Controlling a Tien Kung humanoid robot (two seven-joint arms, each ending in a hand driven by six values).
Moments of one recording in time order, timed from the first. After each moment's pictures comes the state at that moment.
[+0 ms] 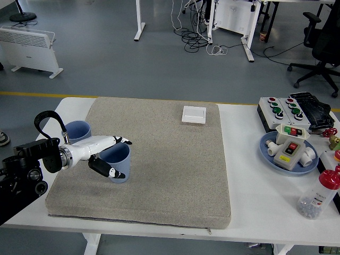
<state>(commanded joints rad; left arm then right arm) -0.74 0.60 -0.71 -1.27 1.62 -0.31 0.10 0.18 -0.13 1.04 0.18 -0.63 -0.05 -0.22</state>
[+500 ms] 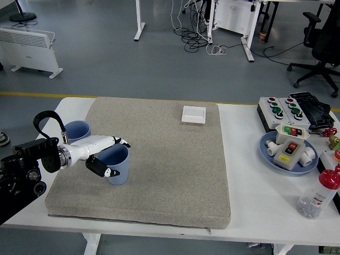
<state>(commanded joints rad) -0.74 0.61 -0.73 -1.29 1.64 -0.31 0.10 0.18 -0.13 1.03 0.18 -0.63 -0.05 -0.22</state>
